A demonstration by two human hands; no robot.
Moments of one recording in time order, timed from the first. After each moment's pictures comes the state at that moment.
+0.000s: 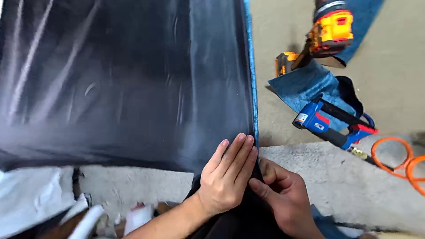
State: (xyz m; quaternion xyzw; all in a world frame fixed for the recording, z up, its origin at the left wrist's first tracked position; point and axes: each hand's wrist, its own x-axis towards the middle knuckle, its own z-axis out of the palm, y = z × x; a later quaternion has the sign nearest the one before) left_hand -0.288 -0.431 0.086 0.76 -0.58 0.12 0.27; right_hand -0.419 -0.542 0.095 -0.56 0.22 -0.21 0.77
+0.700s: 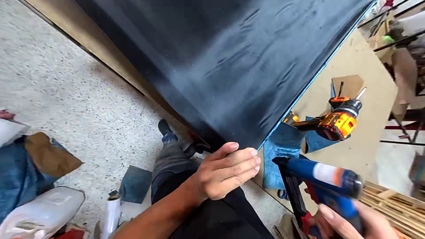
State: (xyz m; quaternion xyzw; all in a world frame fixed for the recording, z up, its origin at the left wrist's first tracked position) left_hand -0.366 -0.480 0.030 0.70 -0.35 0.29 0.56; right_hand -0.452 -0.765 0.214 -0.88 0.12 0.23 0.40
